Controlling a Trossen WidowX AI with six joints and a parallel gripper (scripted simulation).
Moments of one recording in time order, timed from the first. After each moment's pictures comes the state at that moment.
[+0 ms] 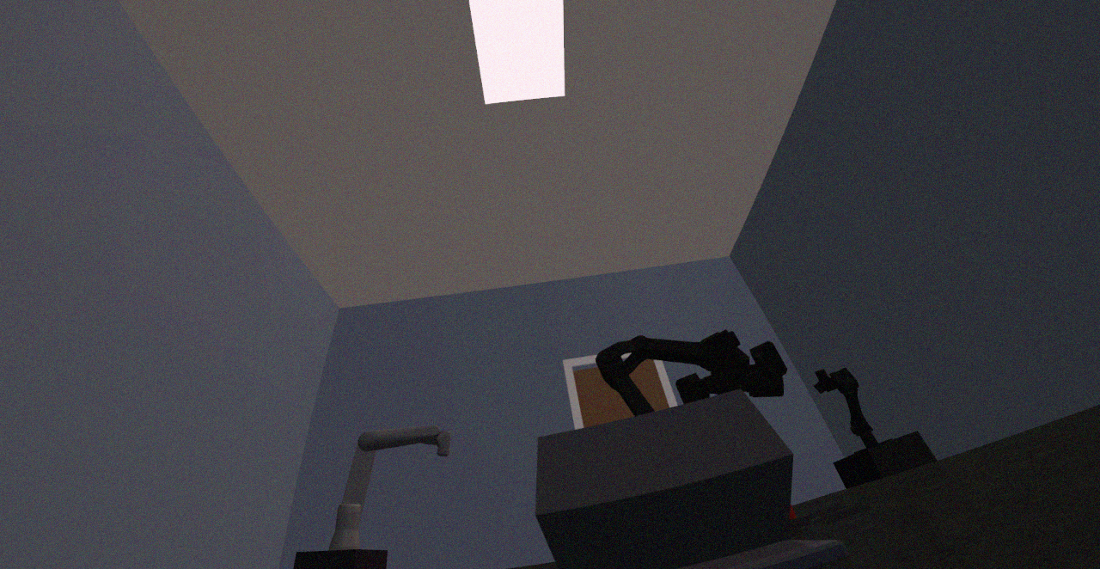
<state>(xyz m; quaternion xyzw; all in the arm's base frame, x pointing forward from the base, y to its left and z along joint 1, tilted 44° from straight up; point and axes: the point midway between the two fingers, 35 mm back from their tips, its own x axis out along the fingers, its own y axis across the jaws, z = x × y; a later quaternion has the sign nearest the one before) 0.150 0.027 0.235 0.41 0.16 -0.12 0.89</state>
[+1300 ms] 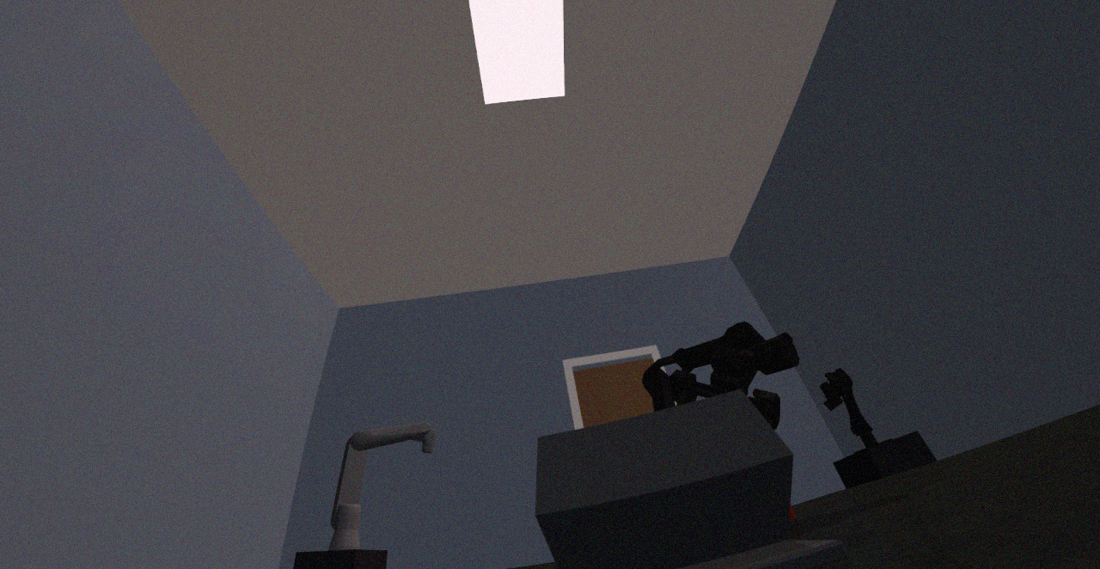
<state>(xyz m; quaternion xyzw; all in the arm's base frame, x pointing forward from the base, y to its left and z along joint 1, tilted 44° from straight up) 0.119 0.026 0.167 0.14 0.56 -0.18 0.80</state>
